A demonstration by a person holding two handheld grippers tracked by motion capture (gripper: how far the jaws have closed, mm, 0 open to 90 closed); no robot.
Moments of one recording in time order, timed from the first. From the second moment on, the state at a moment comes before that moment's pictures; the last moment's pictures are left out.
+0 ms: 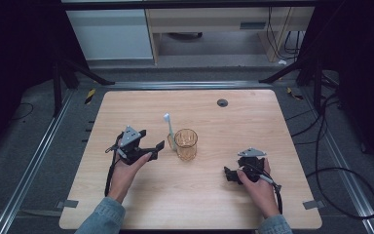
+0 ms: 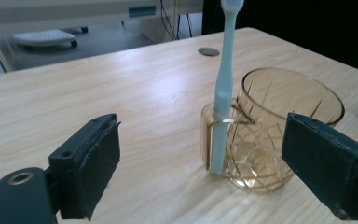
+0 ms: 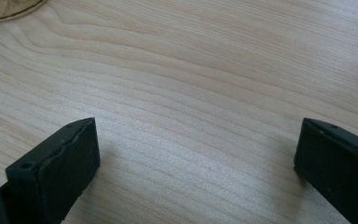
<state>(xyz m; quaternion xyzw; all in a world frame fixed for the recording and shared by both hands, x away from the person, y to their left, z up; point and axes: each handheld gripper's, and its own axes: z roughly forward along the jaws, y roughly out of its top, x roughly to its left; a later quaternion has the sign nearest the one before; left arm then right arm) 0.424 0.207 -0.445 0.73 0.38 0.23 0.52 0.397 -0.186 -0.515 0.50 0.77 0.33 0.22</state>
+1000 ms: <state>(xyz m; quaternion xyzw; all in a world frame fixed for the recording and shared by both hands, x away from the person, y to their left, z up) 0.415 0.240 -0.477 0.83 0.35 0.24 0.36 0.397 -0.186 -0.515 0.50 0.77 0.33 0.22</state>
